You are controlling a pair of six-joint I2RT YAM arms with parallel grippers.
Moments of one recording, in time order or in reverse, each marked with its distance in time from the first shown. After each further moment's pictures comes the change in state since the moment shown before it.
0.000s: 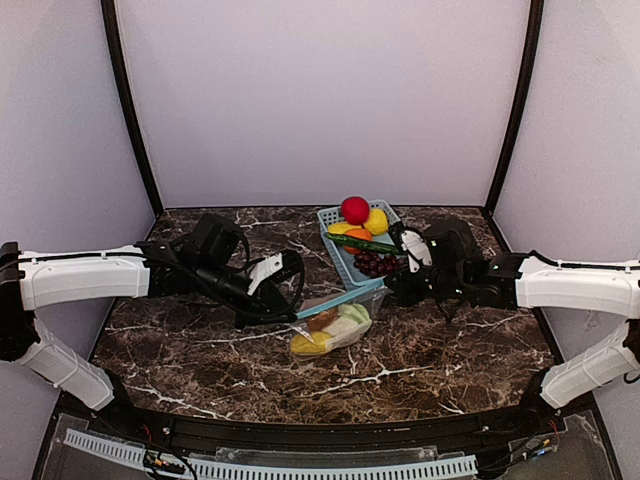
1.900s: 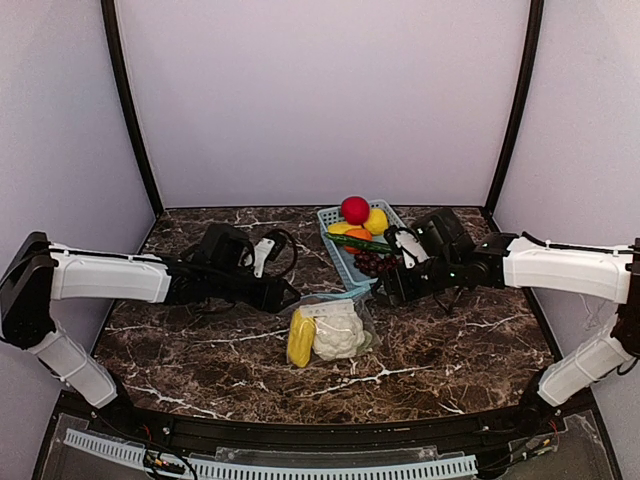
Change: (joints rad) left arm 0.050 0.129 -0.077 0.299 -0.380 -0.600; right arm -0.052 0.103 0.147 -0.240 -0.140 0.072
